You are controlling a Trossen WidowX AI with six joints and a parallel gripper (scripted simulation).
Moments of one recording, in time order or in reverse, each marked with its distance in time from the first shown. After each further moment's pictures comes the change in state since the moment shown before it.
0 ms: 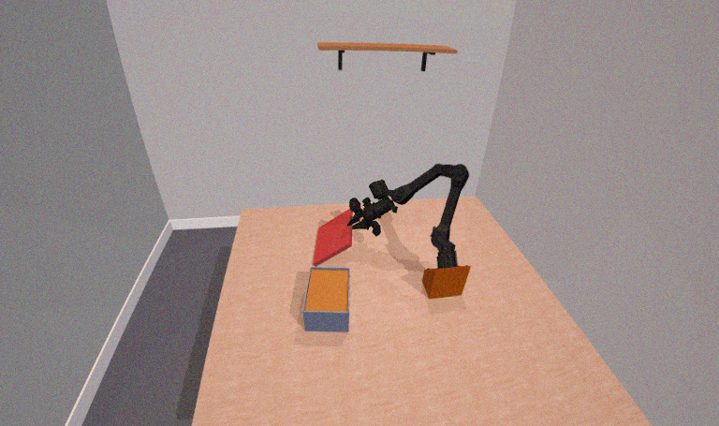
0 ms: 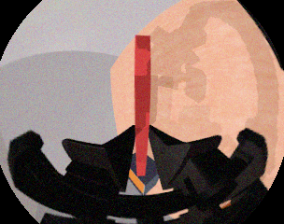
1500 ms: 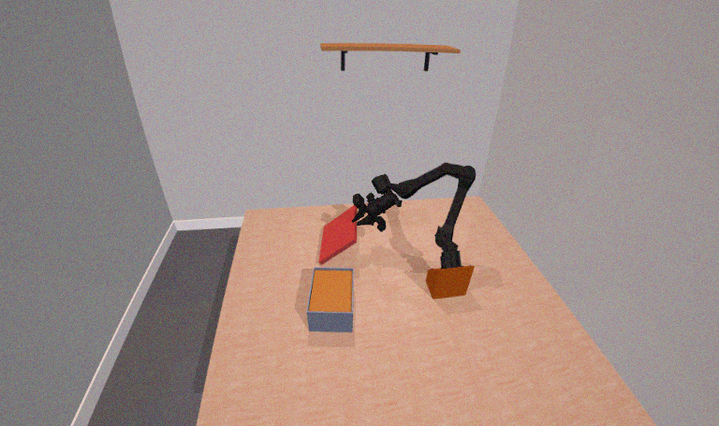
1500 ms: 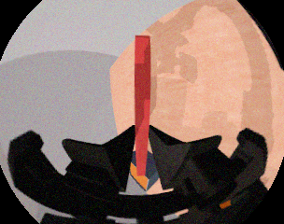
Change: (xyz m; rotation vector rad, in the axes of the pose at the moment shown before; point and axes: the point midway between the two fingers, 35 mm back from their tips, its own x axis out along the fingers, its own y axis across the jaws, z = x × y) arm -0.019 0.018 -0.002 0.005 0.002 -0.039
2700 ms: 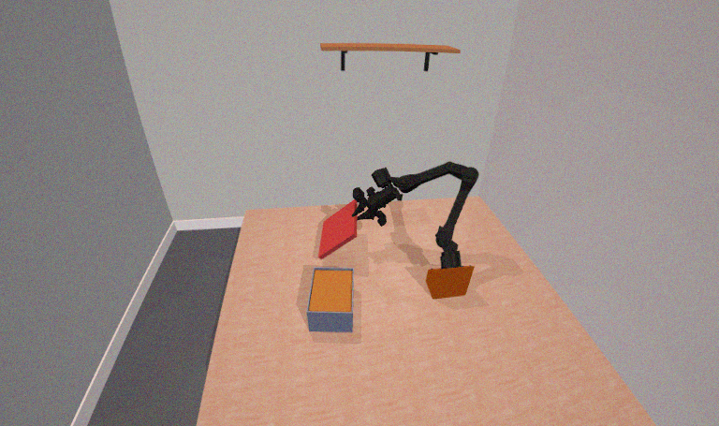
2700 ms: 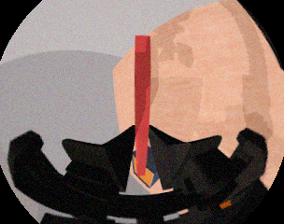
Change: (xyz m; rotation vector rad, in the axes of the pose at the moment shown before) arm -0.018 0.022 0.000 0.001 0.001 0.000
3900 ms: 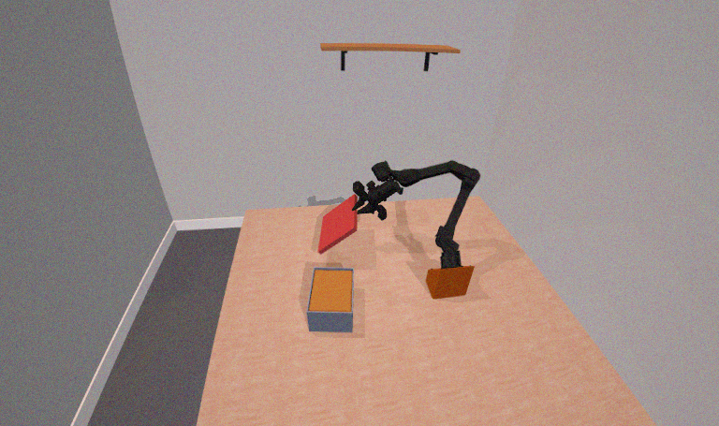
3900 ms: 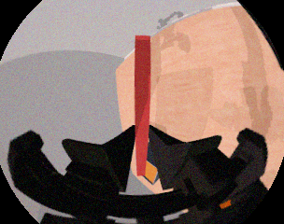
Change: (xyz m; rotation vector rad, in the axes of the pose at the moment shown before) arm -0.018 0.022 0.000 0.001 0.001 0.000
